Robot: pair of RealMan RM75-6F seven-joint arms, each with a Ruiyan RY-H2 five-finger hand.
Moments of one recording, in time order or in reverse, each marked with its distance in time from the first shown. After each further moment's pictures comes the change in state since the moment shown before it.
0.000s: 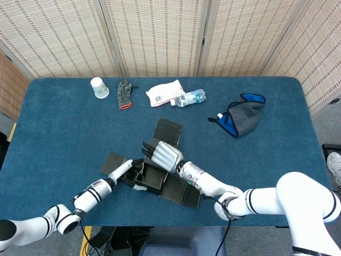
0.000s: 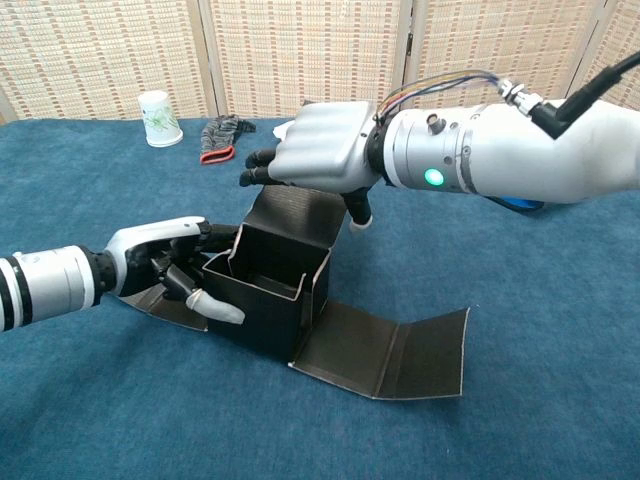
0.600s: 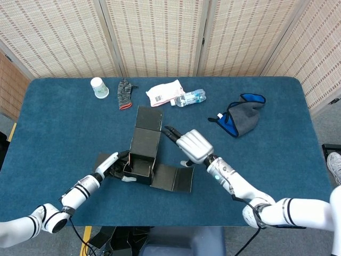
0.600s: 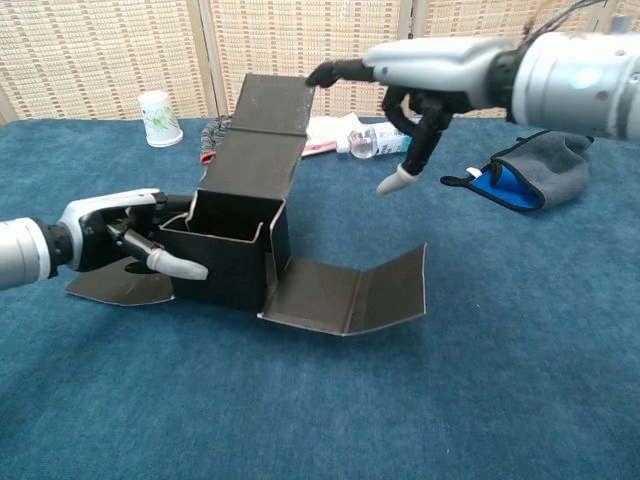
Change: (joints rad) left arm 0.027 0.124 -0.022 -0.076 -0.056 -0.007 -0.112; right arm -0.283 0.215 0.100 -0.187 -0.157 0.133 0.672
